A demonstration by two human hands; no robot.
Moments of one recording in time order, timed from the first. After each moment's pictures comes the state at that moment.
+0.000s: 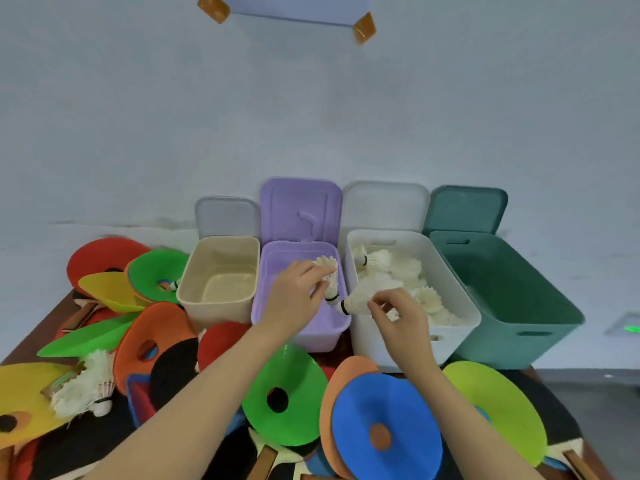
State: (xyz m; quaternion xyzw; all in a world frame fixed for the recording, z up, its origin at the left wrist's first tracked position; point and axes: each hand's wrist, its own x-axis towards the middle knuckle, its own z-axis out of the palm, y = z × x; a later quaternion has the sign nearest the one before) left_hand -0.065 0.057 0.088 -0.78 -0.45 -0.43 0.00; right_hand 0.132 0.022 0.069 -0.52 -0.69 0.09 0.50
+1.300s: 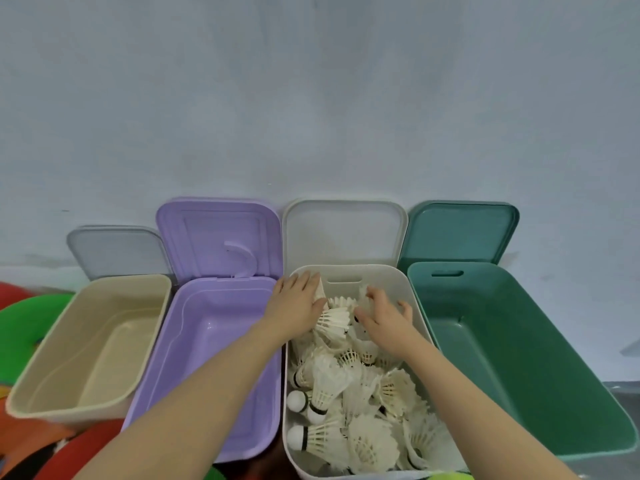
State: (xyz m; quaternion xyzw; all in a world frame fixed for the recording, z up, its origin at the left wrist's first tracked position) left_hand 0.065 0.294 0.036 -0.79 -0.60 -0.05 -0.06; right_hand 0.262 0.271 0.030 -0.65 -0.72 0.20 0.13
